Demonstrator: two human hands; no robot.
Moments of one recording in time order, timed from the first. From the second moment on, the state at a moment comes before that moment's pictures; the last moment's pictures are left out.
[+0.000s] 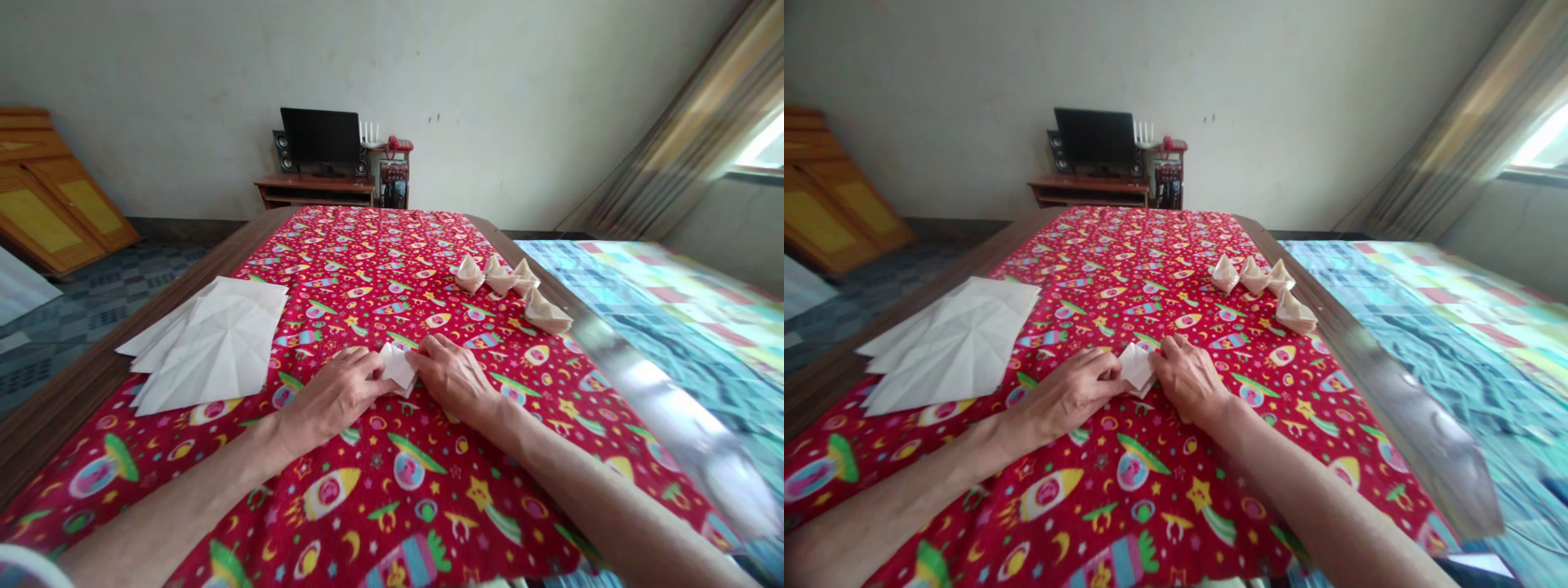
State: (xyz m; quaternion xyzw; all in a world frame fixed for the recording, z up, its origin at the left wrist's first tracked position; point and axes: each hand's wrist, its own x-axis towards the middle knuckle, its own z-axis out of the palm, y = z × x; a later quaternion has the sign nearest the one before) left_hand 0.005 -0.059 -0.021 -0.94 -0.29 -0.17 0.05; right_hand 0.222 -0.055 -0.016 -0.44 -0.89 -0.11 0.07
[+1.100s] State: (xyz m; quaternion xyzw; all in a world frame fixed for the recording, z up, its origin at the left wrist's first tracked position) left_hand 0.011 -0.060 -0.021 -0.83 -0.52 -0.21 -0.04; right_hand 0.225 -0.042 -0.023 -0.50 -0.84 0.07 0.20
